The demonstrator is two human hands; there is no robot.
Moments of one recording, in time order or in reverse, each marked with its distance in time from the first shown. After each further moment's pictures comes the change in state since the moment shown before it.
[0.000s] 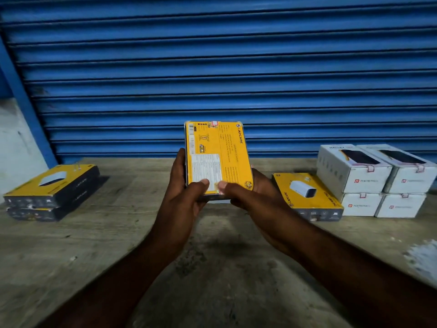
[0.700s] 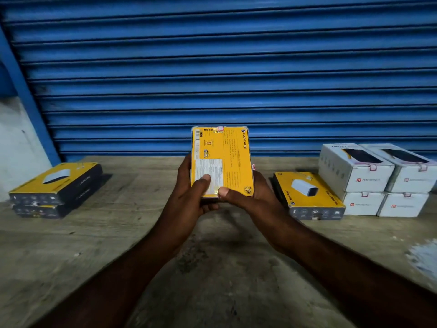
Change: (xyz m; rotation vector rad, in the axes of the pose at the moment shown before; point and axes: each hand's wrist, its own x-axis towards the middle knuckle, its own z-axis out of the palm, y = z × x) left_hand 0.003 -0.007 -0.007 0.215 0.003 -0.090; right_hand 0.000 0.016 -0.001 0.015 -0.043 -0.047
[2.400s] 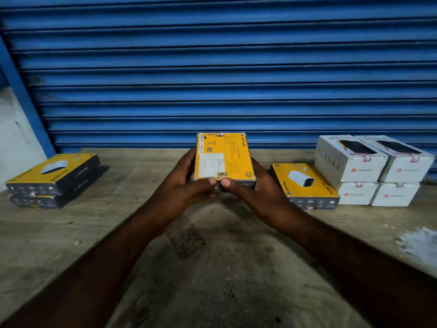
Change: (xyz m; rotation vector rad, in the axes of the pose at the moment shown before) left_hand 0.006 0.010 -0.021 0.096 -0.229 -0.009; right_hand 0.003 0.002 -0.012 -0.219 -0.004 -0.148
